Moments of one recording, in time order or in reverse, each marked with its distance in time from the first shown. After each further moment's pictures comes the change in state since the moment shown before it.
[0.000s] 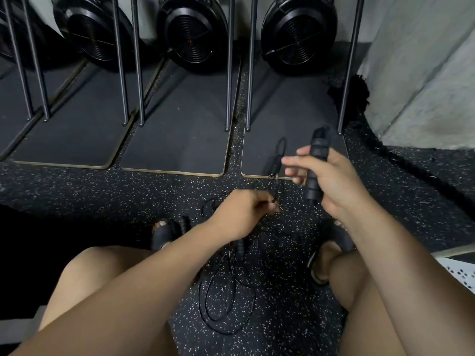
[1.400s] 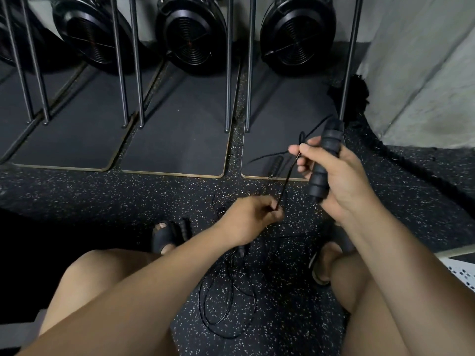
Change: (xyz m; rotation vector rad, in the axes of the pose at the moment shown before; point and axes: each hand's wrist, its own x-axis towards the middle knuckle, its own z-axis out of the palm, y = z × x) left_hand -0.004 0.002 0.011 -0.218 -0.073 -0.079; right_hand -0.015 -0.013 0.004 0.239 -0.062 -0.130
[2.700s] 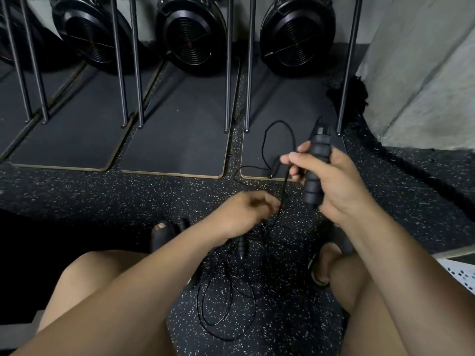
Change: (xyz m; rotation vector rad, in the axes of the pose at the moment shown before) left_hand -0.002 0.009 -0.019 -0.223 -0.045 -0.143; right_hand -0.004 0.002 0.004 -0.118 -0.089 0.025
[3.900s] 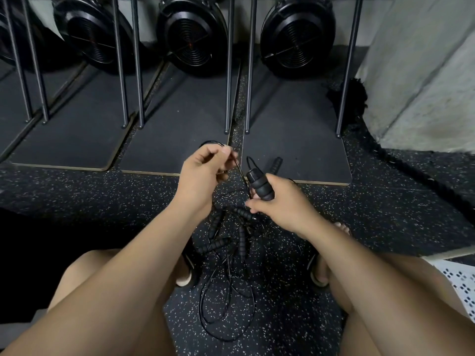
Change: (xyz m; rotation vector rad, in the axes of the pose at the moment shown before) left_hand -0.006 0.027 -0.054 -0.591 0.547 0.206; right_hand 0.009 0.073 0.018 -0.906 -0.182 0.077
